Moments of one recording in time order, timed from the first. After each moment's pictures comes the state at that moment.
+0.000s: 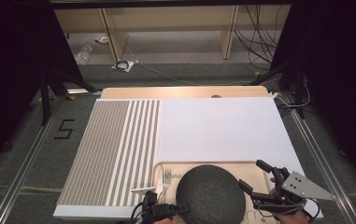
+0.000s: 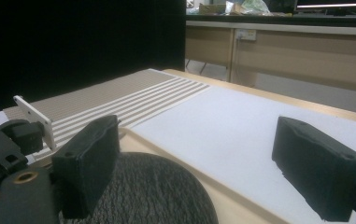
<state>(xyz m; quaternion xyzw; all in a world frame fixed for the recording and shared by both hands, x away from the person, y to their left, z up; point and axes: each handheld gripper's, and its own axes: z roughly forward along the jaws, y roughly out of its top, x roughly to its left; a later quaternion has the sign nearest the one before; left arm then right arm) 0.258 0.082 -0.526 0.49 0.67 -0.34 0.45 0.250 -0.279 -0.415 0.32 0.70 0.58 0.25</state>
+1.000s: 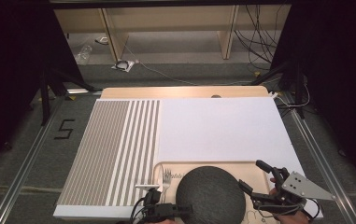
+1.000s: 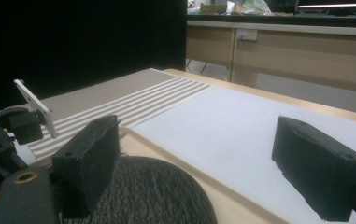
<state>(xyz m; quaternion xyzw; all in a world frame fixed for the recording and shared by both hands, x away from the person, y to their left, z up) 0.260 0.078 -0.504 0.58 0.63 -0.30 0.42 0.250 -0.279 -0.415 0.32 0.71 0.58 0.25</state>
